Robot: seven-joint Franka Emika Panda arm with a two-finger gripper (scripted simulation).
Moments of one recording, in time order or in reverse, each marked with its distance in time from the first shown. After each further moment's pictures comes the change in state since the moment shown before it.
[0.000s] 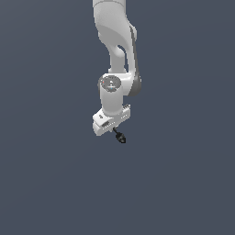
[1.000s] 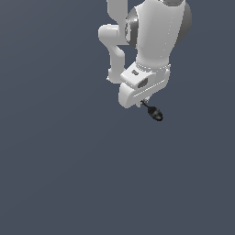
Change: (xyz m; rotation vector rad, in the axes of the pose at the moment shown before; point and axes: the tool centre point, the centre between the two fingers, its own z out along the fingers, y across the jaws) arm 0.085 -0.081 -0.210 -0.001 0.001 -0.001
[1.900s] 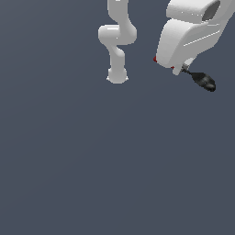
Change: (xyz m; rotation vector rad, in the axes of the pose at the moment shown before) arm 0.063 -0.051 -0.145 0.000 0.001 0.003
